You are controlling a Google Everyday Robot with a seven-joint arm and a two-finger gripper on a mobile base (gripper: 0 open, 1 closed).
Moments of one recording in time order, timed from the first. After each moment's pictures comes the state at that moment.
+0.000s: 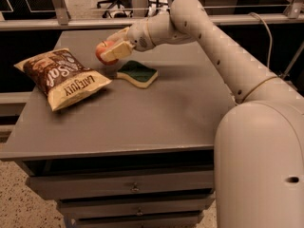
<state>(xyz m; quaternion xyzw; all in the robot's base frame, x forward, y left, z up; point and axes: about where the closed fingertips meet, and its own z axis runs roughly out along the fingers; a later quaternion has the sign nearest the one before) 0.741 0.109 0.895 -0.55 0.61 0.34 0.45</state>
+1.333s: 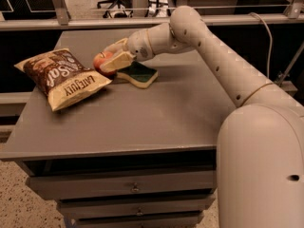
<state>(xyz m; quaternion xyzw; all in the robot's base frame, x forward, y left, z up) 0.713 0.117 0.872 -0.57 0.59 0.39 0.42</state>
